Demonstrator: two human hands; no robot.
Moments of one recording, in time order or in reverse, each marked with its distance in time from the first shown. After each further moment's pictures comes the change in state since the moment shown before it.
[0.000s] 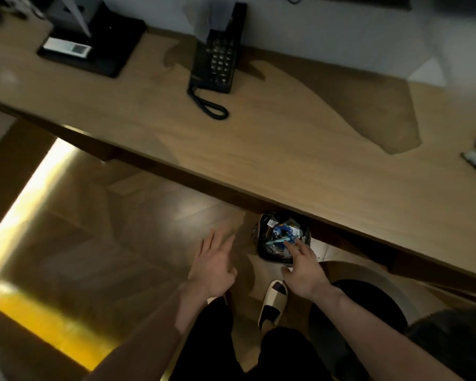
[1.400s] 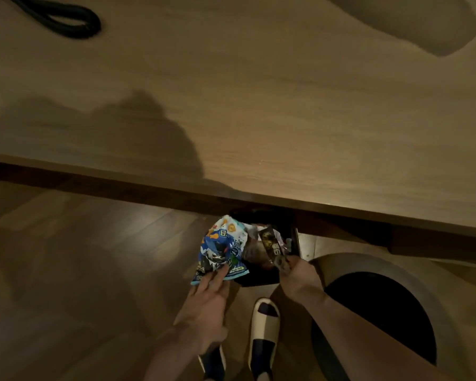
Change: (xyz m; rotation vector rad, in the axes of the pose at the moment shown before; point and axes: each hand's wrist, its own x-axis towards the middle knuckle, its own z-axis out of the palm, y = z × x) left_hand 0.180 -0.043 0.198 0.265 -0.267 0.265; right_hand 0.210 0.126 0.118 0.326 0.206 0.394
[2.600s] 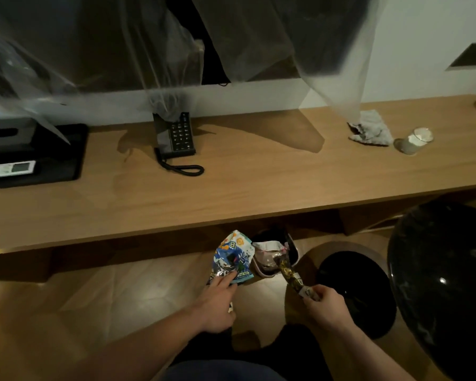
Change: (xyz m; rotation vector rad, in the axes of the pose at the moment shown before) left_hand -0.316 -0.107 -0.208 0.188 -0.065 0.350; right_hand -0.447 -0.131 -0.027 0.439 0.188 0.206
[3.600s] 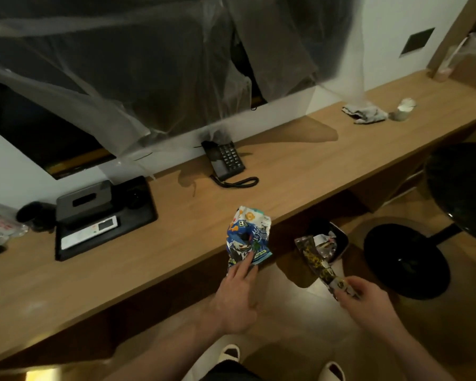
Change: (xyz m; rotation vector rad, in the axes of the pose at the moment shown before) left_hand -0.205 -0.236 -0.068 0.175 0.251 0.225; right_hand -0.227 -0.152 0.239 0.332 0.324 -0.127
